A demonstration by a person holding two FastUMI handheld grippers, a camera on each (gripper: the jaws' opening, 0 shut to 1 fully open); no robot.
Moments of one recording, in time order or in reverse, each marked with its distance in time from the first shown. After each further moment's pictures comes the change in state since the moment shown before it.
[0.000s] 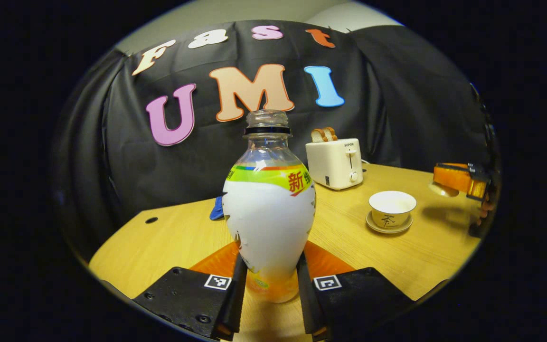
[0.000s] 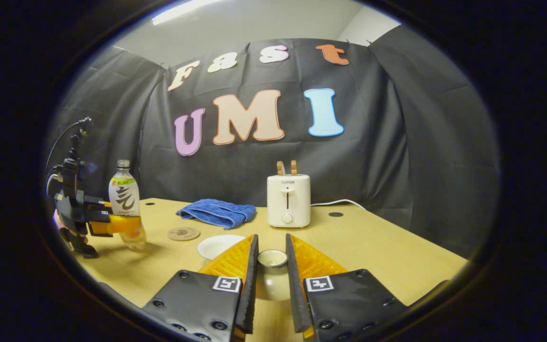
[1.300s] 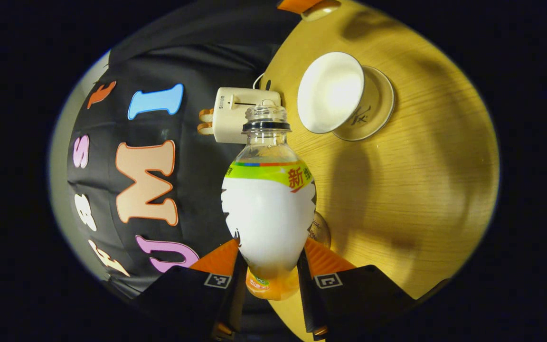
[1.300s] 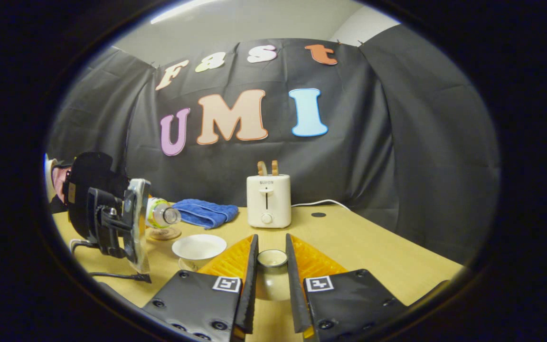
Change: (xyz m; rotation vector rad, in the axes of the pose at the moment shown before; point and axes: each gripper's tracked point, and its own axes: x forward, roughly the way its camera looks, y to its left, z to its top) left arm 0.066 -0.025 0.019 1.290 0.251 -0.057; right arm 0.003 -0.035 0.001 -0.001 0.000 -0.069
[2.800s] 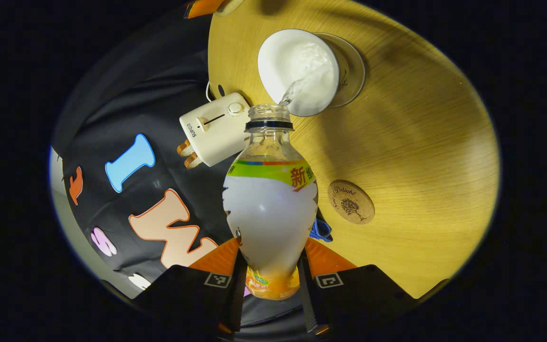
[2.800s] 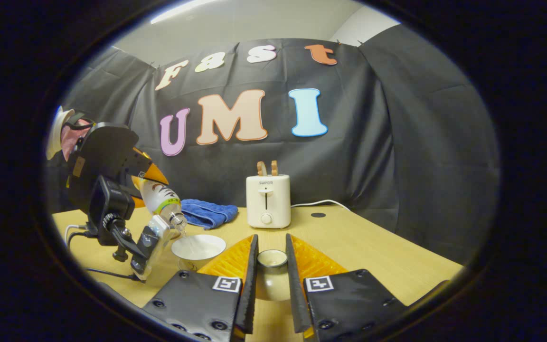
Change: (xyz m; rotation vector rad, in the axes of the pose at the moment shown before) left arm 0.000 0.053 0.009 0.508 0.105 -0.022; right arm 0.001 -0.002 0.000 0.000 -0.001 -0.004
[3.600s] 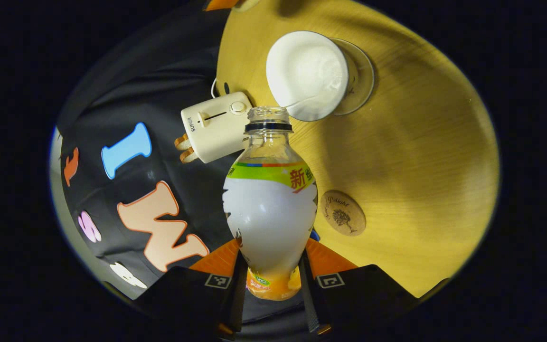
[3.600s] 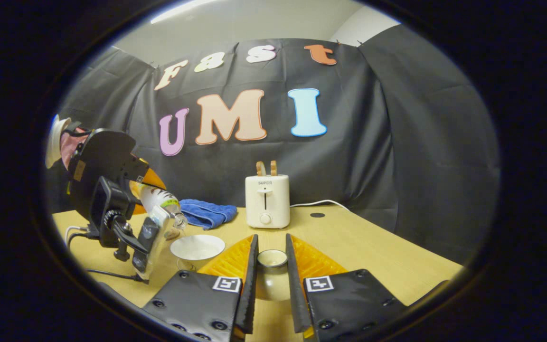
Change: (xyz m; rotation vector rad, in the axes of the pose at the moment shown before) left arm 0.006 -0.024 0.007 -0.230 -0.072 -0.032; right arm 0.002 -0.001 -0.001 -0.001 -0.002 -0.002
